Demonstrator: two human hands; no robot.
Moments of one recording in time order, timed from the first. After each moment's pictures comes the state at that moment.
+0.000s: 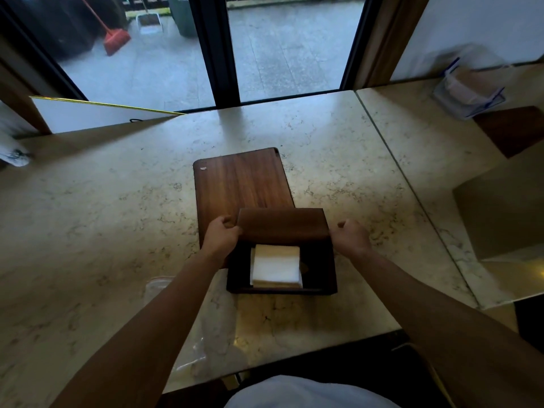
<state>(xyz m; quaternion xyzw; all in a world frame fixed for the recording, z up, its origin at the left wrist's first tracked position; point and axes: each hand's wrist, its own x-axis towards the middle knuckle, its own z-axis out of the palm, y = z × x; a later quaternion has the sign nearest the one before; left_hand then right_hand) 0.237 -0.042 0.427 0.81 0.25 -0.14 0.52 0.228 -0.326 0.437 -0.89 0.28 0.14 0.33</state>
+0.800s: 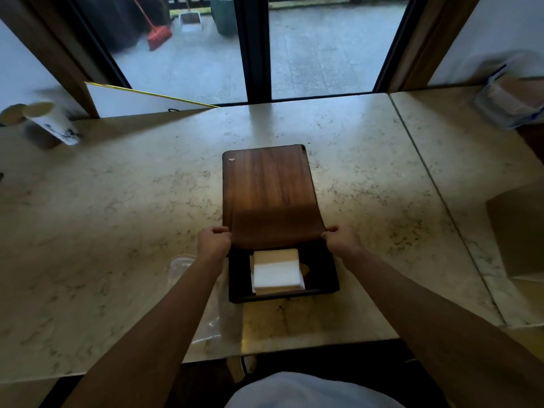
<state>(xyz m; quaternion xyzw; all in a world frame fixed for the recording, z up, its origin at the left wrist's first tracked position) 0.187 0.003 0.424 0.70 0.42 -0.06 0.57 0.225 -0.279 0.414 -0.86 0.22 0.20 0.42</state>
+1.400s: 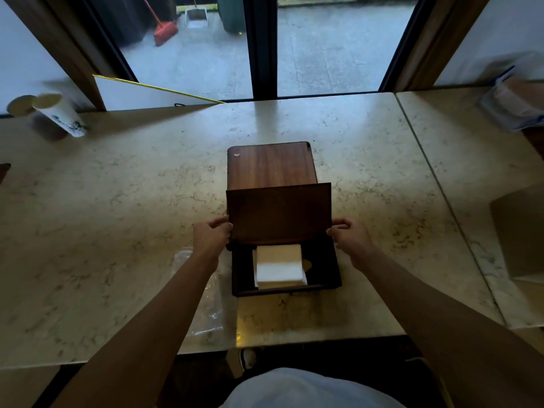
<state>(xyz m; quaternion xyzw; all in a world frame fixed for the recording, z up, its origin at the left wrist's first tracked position) 0.172 0.013 0.443 0.70 0.36 -0.01 0.62 0.214 -0.290 0.419 -0.77 0.24 0.18 0.56</state>
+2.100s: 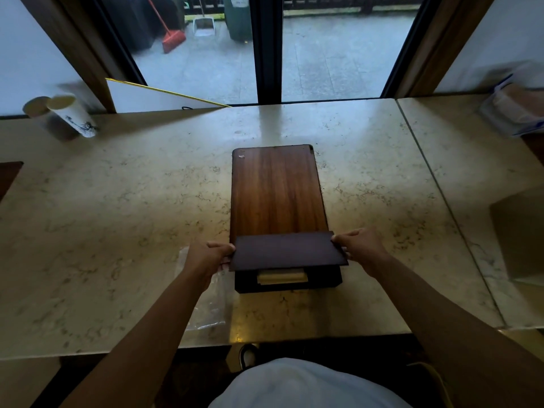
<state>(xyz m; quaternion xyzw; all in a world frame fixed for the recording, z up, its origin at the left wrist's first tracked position) 0.124 0.023 0.447 0.67 0.39 -0.10 0.63 0.194 -0.305 0.435 -0.78 0.24 0.19 0.54</state>
